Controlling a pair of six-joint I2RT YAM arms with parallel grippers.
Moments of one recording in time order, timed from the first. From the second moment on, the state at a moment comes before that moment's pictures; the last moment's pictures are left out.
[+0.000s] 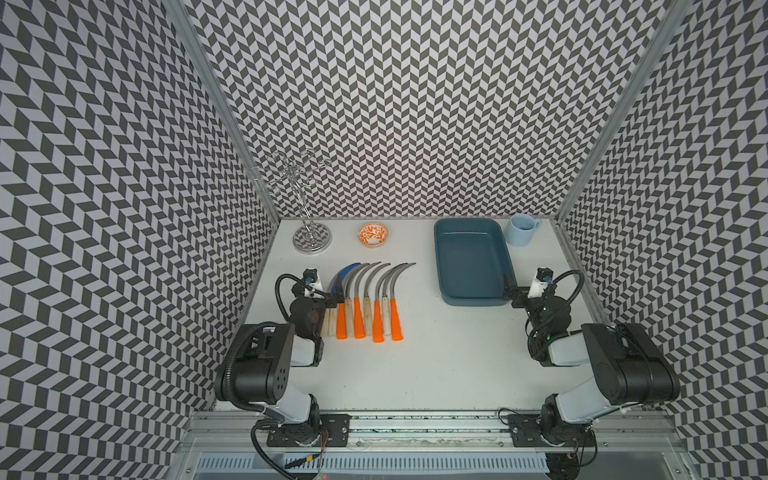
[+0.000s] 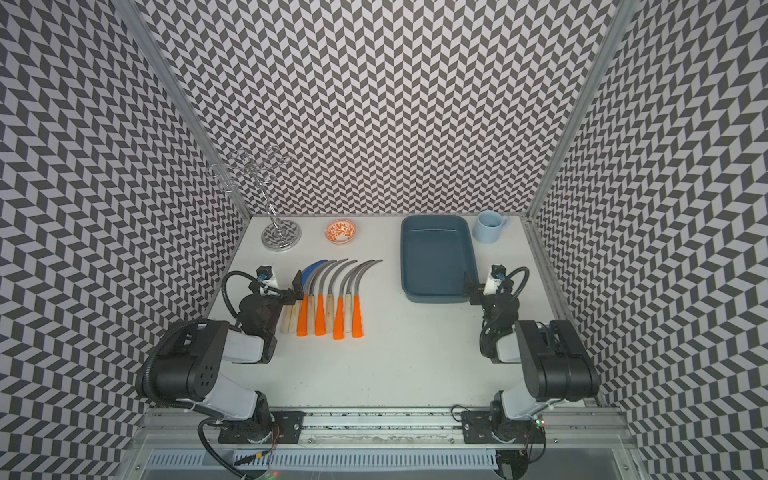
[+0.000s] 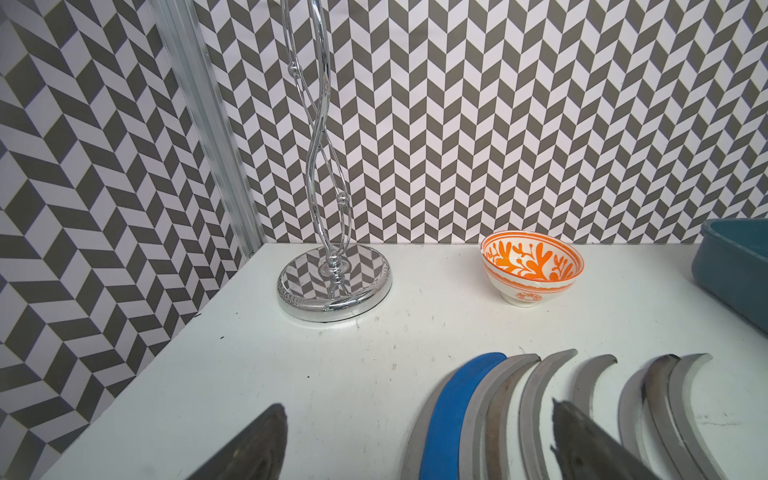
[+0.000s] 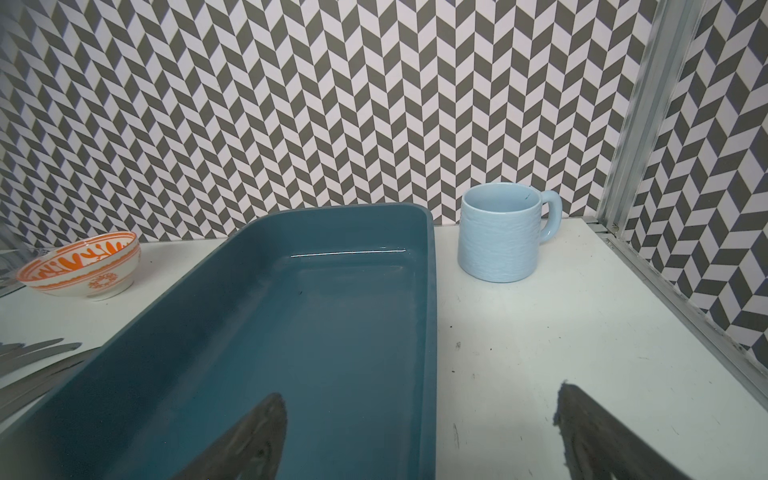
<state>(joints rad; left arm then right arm) -0.01 1.56 0.26 1.23 0.01 0.01 0.00 1.55 0.25 1.23 -0.07 0.06</state>
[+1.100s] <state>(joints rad) -0.22 1.36 0.83 0.23 -0.14 -0.11 0.15 1.53 0.93 0.18 0.13 0.23</state>
